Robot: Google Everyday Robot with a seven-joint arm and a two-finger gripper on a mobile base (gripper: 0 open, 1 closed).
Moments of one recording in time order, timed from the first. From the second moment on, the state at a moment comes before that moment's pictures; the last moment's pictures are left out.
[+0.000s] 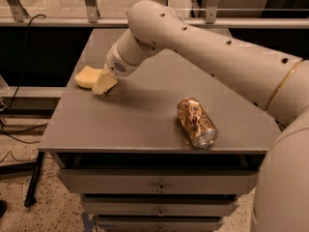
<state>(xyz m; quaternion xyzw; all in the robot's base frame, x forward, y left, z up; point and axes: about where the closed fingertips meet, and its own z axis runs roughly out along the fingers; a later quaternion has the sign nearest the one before) 0.647 0.150 0.841 -0.60 0.71 0.18 0.33</state>
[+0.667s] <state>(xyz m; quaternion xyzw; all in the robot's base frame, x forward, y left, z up) 0.651 0.125 0.866 -0.56 0.73 0.17 0.35</state>
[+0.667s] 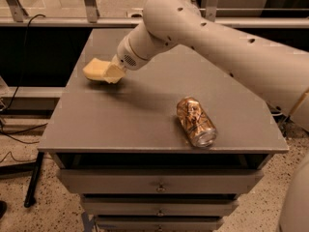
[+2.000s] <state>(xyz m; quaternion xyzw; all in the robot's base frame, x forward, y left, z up) 0.709 -0.028 0.923 -0.45 0.79 0.02 0.42</state>
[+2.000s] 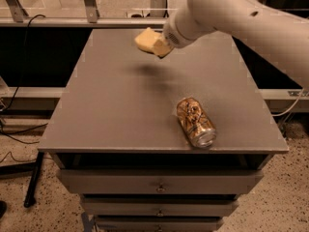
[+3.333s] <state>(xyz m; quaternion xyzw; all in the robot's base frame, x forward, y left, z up) 0.832 -0.161 0.881 -0.35 0.84 -0.05 0.40</state>
